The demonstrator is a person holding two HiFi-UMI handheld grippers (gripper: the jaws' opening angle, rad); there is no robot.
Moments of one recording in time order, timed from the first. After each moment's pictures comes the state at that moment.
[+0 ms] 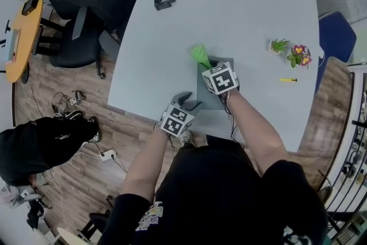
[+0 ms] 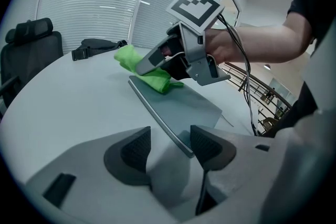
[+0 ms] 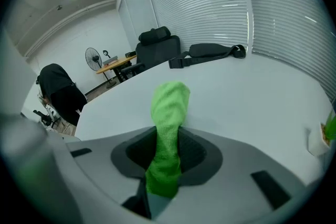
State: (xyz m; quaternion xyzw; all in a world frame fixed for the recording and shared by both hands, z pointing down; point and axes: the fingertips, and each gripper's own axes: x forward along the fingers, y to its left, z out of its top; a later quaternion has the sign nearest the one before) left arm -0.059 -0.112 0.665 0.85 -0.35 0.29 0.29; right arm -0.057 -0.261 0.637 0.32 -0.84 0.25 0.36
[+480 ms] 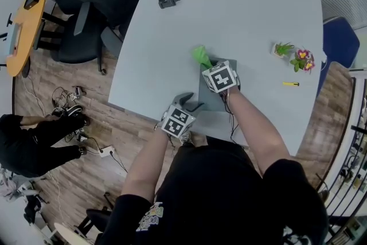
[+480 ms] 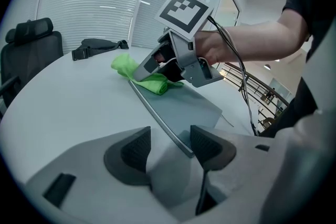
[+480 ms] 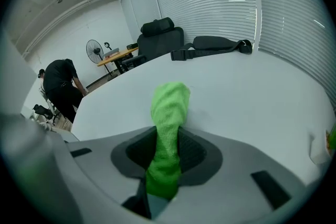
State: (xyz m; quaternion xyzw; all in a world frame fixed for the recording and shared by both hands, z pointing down) left arm -0.060 -0.111 0.663 0.85 -0.35 0.29 0.28; right arm -0.064 -0.263 0.654 0.30 -0.83 0.24 0.40
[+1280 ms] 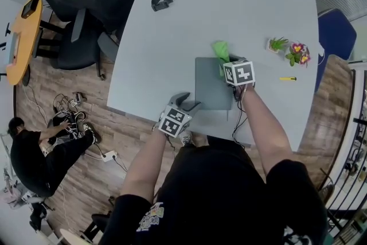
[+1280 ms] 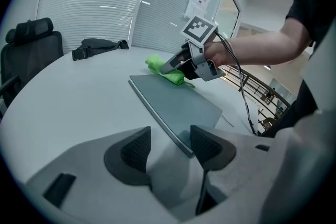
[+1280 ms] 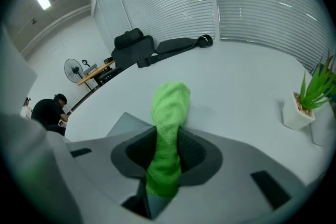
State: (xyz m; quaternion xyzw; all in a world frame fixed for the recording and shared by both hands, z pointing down) left arm -0.062 -0.112 0.666 0.85 -0.35 0.29 0.28; right arm 0.036 -0.290 0.654 0.40 -0.79 0.31 0.35
